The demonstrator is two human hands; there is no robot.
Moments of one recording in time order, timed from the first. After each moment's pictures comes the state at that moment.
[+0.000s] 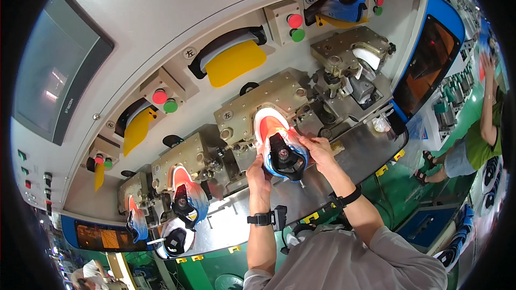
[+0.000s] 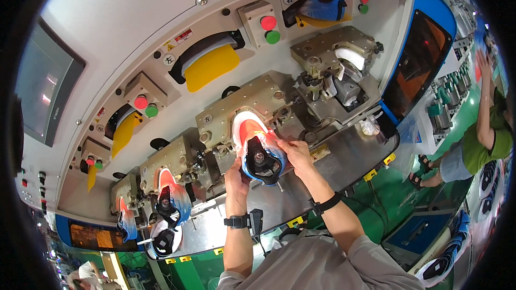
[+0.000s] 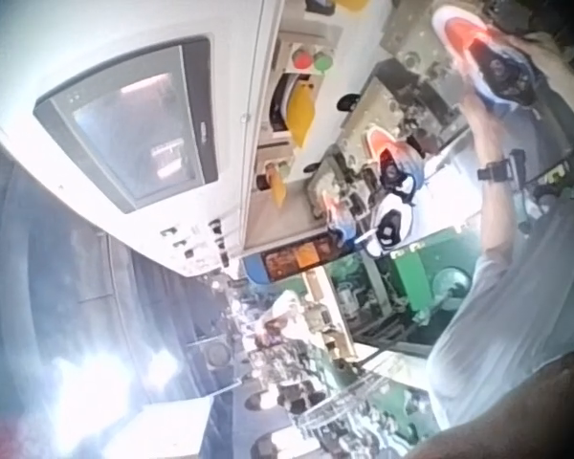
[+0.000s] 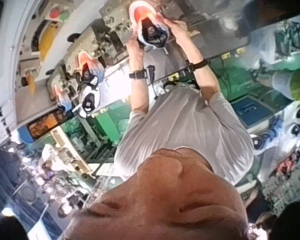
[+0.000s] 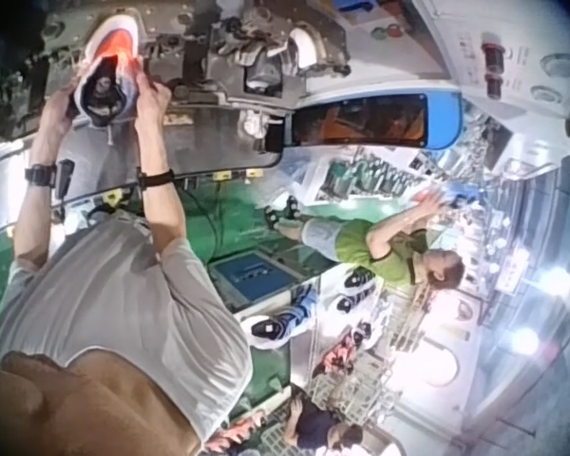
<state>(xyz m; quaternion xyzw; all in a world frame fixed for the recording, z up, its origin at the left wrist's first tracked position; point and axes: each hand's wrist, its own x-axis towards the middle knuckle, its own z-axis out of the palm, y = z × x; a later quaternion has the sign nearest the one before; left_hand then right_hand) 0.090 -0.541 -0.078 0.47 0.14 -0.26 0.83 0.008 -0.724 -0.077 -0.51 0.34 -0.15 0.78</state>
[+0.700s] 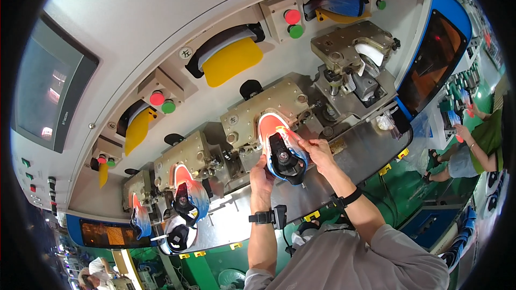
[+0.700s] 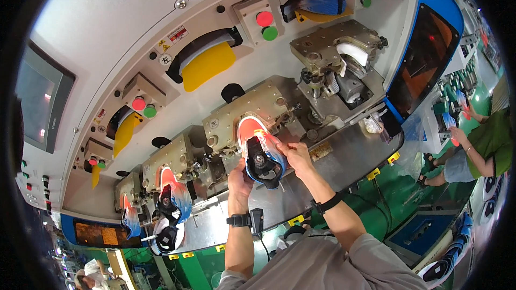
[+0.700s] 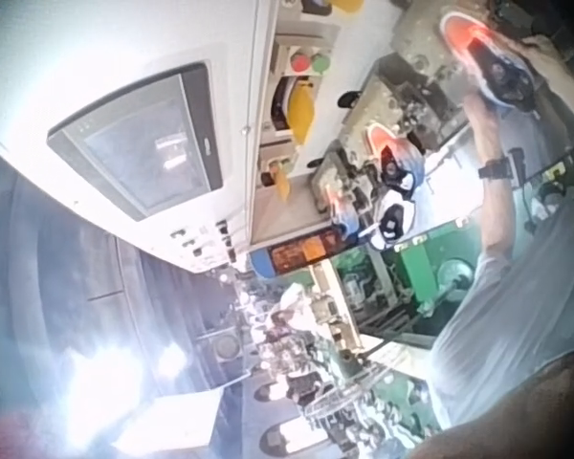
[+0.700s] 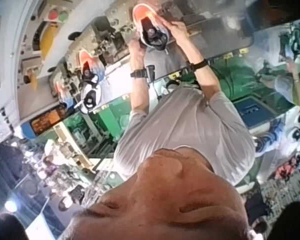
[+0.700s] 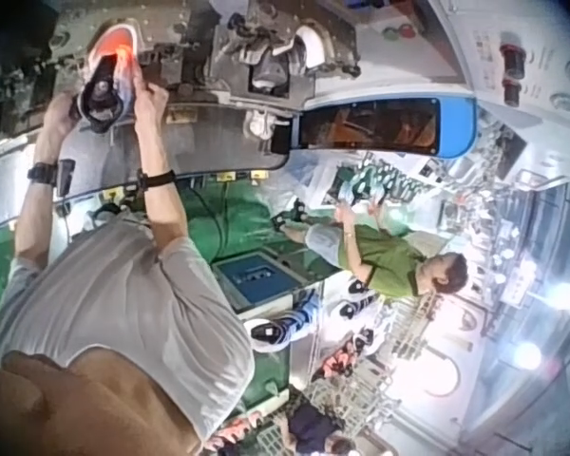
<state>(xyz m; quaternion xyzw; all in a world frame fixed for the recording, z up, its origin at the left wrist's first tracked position) 0.090 -0.542 -0.100 0.43 0.15 -0.31 0.83 0.006 -0.725 -0.081 -0.55 0.34 -0.11 0.75</state>
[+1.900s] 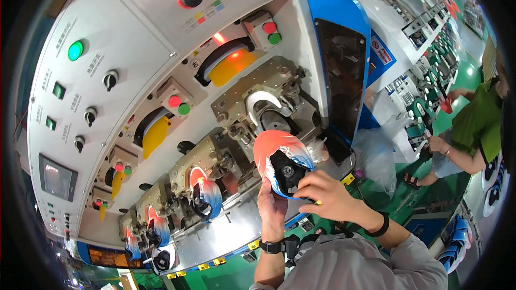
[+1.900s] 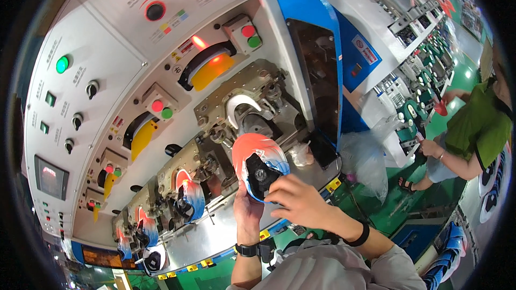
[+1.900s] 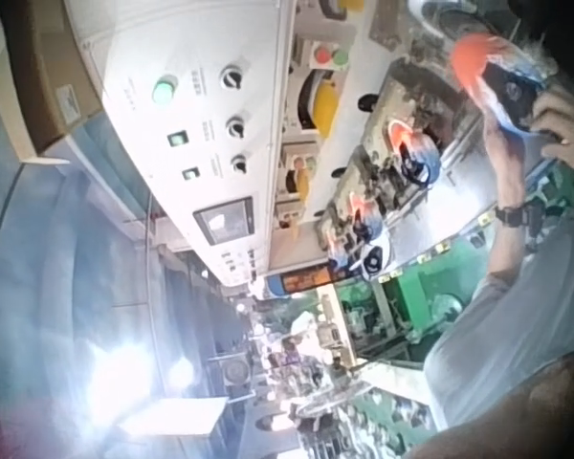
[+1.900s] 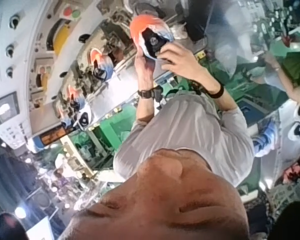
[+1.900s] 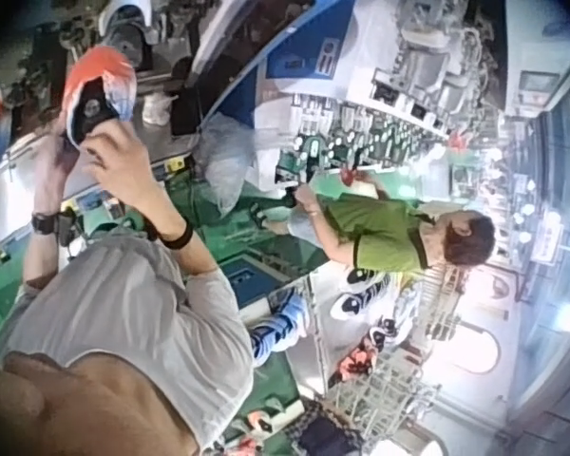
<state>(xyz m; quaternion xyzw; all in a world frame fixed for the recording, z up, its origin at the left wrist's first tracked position) -0.122 -0.816 -0.016 0.35 0.06 -0.31 0.88 -0.258 -0.957 0.043 -0.87 -0.09 -0.31 0.36</state>
